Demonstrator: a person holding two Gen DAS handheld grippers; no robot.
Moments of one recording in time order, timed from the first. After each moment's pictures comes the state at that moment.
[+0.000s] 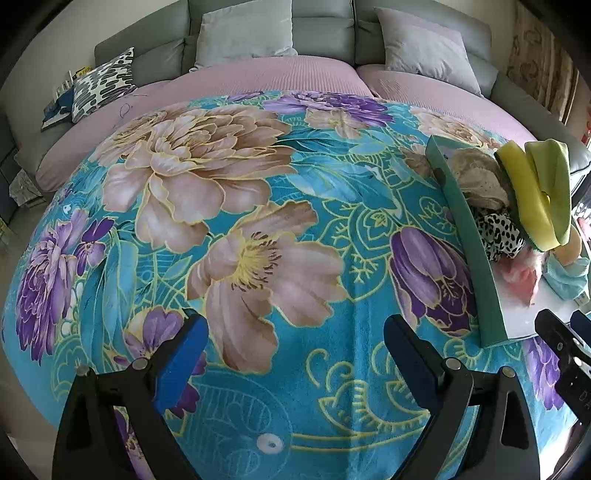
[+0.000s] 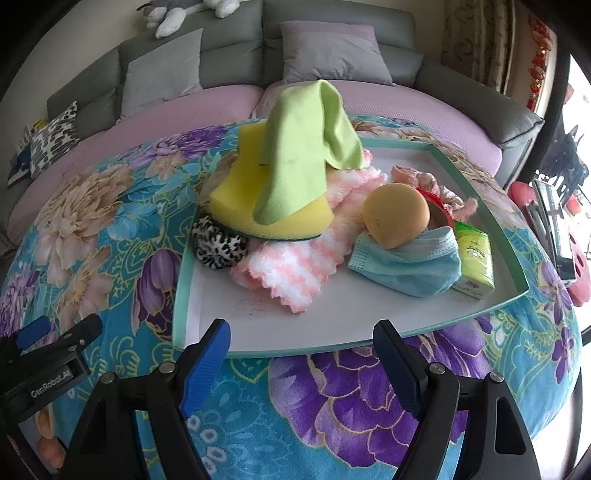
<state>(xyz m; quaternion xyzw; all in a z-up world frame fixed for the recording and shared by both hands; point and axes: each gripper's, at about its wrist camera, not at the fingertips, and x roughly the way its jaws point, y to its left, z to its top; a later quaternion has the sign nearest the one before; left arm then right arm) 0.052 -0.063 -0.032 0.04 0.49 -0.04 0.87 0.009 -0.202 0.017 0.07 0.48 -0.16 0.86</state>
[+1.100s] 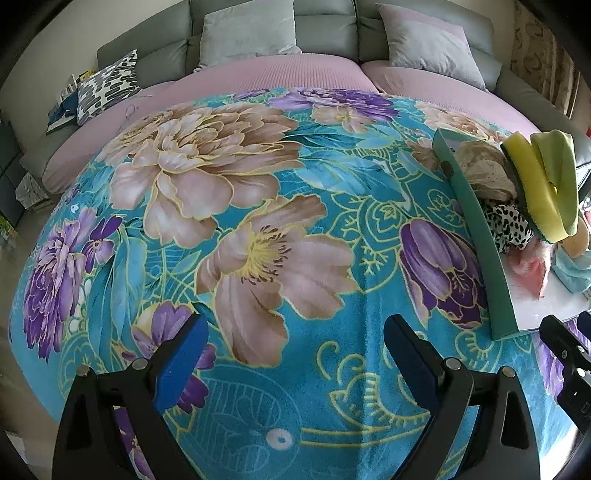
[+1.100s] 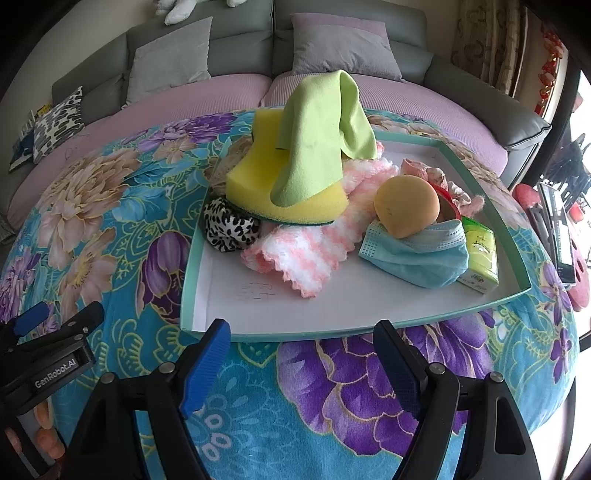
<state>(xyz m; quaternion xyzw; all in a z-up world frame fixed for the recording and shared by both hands) 0.049 -0.061 -0.033 0.05 0.50 -0.03 0.87 0.008 -0.194 0.017 0.06 0.50 -0.15 0.85</state>
